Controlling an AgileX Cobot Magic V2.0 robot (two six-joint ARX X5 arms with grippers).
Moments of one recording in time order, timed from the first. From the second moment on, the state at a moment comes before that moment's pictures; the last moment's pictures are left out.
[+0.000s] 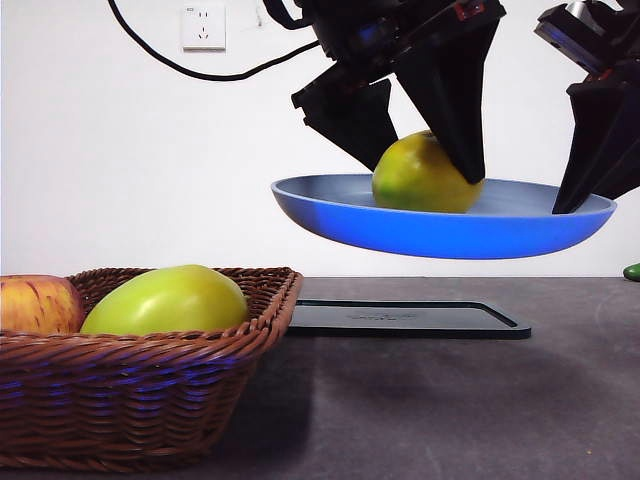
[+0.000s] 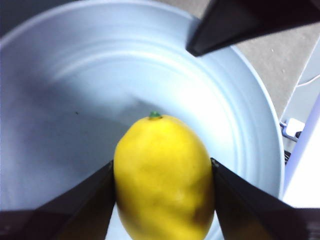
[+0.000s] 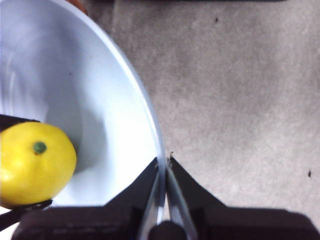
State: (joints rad) left arm -0.96 1.76 1.52 -0.77 0.08 -0.01; right arm 0.20 1.28 0.94 -0.81 -0.49 0.15
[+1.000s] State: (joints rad) left arm -0.94 1.66 1.62 -0.91 -0.04 0.01; right arm 0.16 1.29 0.94 -0.85 -0.53 0.21
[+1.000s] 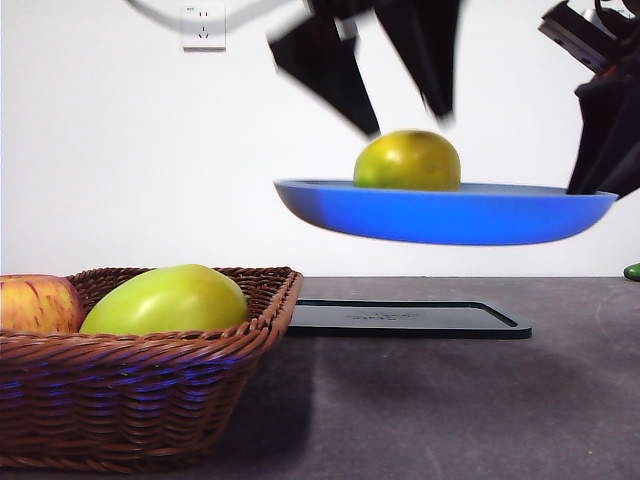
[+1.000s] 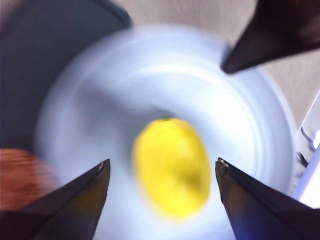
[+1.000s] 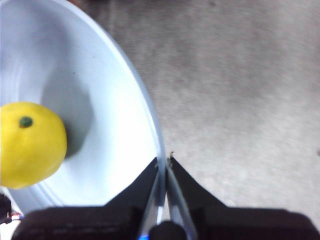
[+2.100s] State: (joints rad) left arm -0.94 1.20 1.68 -1.19 -0.08 0.03; right arm 0.05 2.05 1.63 -0.82 -0.43 0.23
